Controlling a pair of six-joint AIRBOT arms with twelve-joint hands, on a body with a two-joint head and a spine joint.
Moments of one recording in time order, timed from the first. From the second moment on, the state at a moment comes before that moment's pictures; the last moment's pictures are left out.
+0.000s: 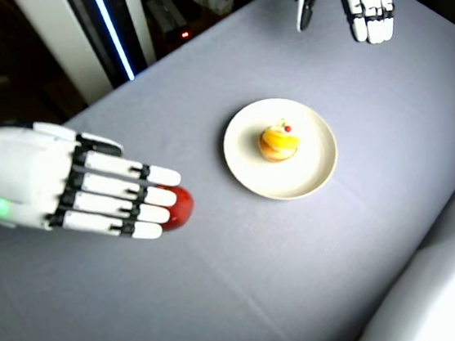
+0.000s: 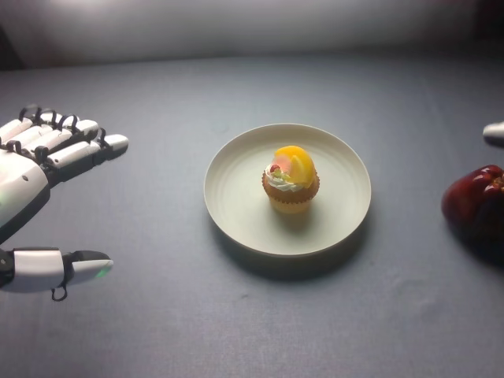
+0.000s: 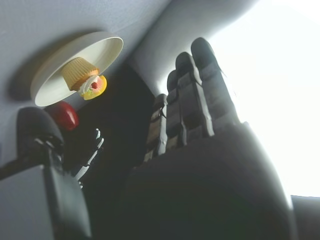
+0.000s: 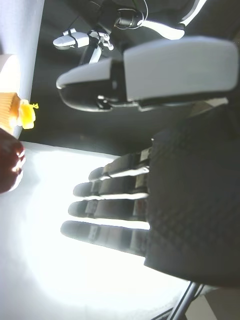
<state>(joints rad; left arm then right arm) 0.99 -0.82 0.94 -0.30 -1.07 1.03 -1.15 -0.84 1.15 0.07 1.19 -0.48</state>
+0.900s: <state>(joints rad) 0.50 -1.26 1.29 -0.04 -0.64 0.95 -1.13 -0.85 1.16 0.05 1.20 -0.48</state>
